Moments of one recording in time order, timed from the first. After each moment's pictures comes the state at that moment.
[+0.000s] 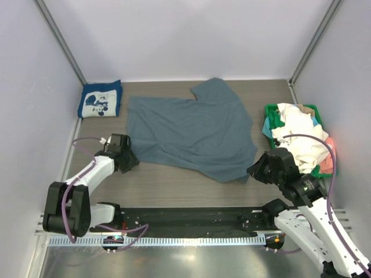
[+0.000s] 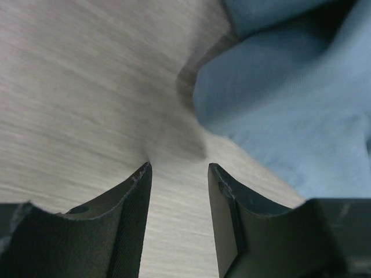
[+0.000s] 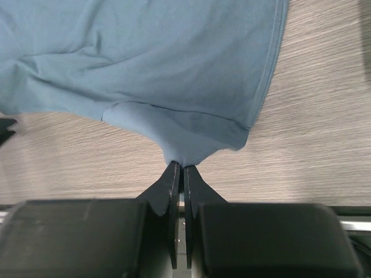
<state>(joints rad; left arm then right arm) -0.15 1.22 0.56 -0.41 -0.10 -0.74 0.43 0.54 0.73 -0.97 0.11 0.79</state>
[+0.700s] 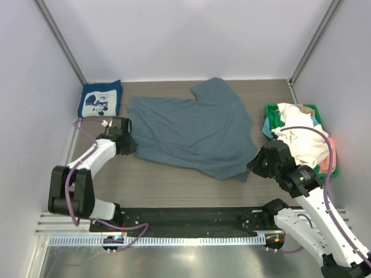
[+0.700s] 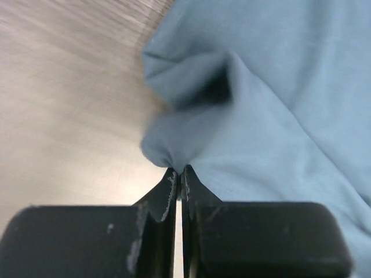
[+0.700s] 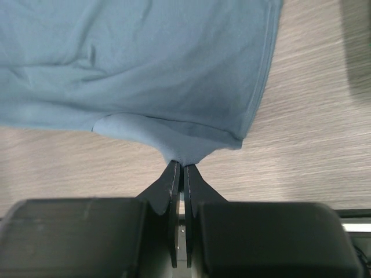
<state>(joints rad) -0.14 1.43 0.81 -0.41 -0.12 -0.67 0.43 0.65 0.79 -0.95 0.15 0.77</state>
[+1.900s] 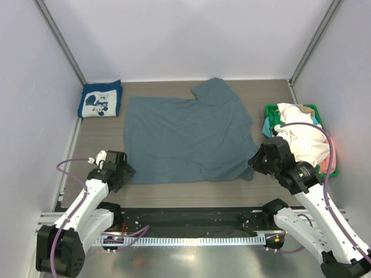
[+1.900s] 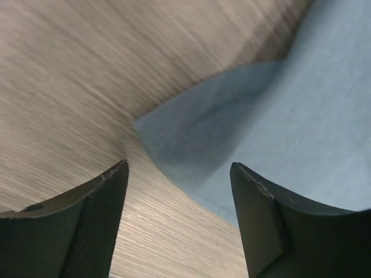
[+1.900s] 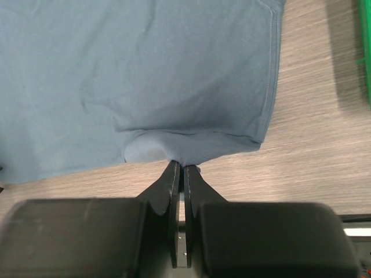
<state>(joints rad) -0.18 0.89 0.42 -0.64 -0.23 -0.95 0.43 0.69 0.84 -0.96 0.20 0.75</state>
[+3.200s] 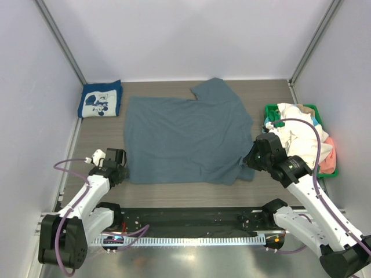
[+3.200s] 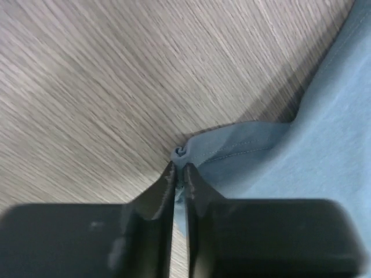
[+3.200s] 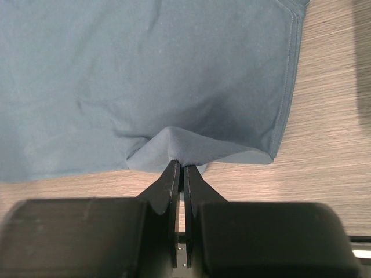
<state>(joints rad) -0.14 0.95 0.39 -0.53 -0.32 -1.02 0.43 0.79 0.80 -0.84 0.16 0.71</state>
